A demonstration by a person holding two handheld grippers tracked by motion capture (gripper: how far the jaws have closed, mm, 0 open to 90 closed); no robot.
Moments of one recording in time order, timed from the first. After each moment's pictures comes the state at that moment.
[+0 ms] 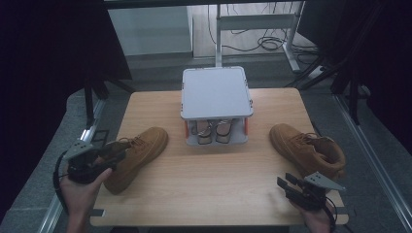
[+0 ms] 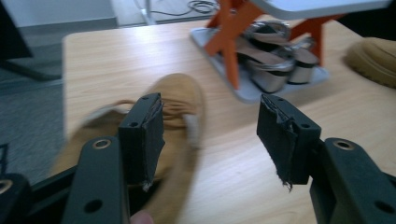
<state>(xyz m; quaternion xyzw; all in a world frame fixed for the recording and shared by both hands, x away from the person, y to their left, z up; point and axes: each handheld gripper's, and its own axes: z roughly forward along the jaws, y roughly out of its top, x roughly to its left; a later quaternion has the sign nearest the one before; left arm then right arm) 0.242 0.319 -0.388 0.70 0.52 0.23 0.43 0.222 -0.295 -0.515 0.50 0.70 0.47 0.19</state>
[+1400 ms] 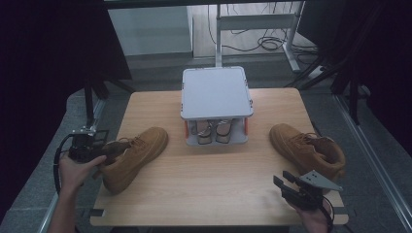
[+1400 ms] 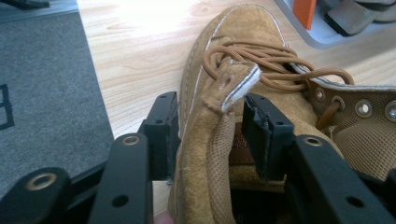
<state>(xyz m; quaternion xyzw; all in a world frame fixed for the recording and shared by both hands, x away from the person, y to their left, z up) 0.320 0.365 -0.430 0.77 0.54 0.12 0.32 0.218 -0.276 -0.495 0.48 0.71 0.47 0.21</state>
